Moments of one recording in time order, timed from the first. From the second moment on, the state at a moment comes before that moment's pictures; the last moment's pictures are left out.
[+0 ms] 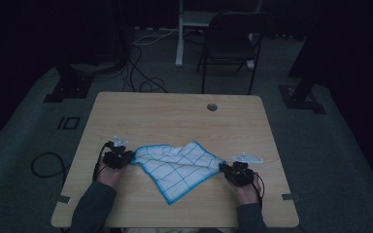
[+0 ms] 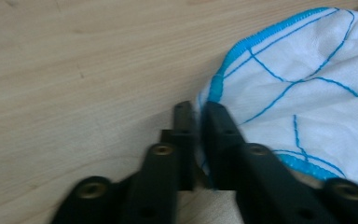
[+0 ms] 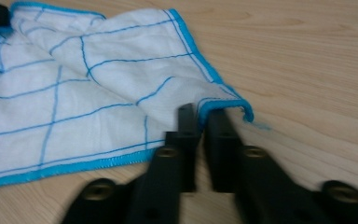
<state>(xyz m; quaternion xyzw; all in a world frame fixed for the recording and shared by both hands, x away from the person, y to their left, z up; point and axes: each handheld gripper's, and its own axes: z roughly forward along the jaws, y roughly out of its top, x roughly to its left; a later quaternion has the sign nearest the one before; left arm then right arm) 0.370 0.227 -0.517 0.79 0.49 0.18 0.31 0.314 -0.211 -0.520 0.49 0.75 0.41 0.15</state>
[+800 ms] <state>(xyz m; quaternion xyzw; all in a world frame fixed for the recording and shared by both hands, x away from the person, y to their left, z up) 0.425 0.127 -0.503 0.84 0.41 0.17 0.32 0.347 -0.182 -0.485 0.45 0.75 0.43 0.21</state>
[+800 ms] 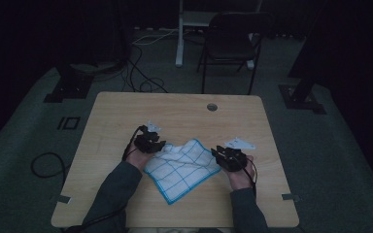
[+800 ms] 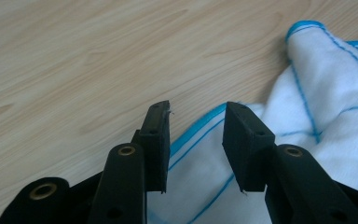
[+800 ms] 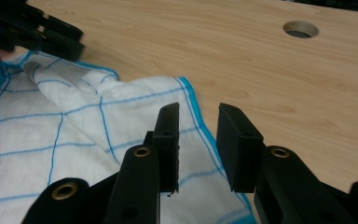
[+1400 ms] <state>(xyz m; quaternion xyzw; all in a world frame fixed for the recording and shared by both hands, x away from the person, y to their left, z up) 0.429 0.105 -0.524 0.86 0.40 0.14 0.28 0.412 -0.142 -0.490 0.47 0.77 0.42 0.15</state>
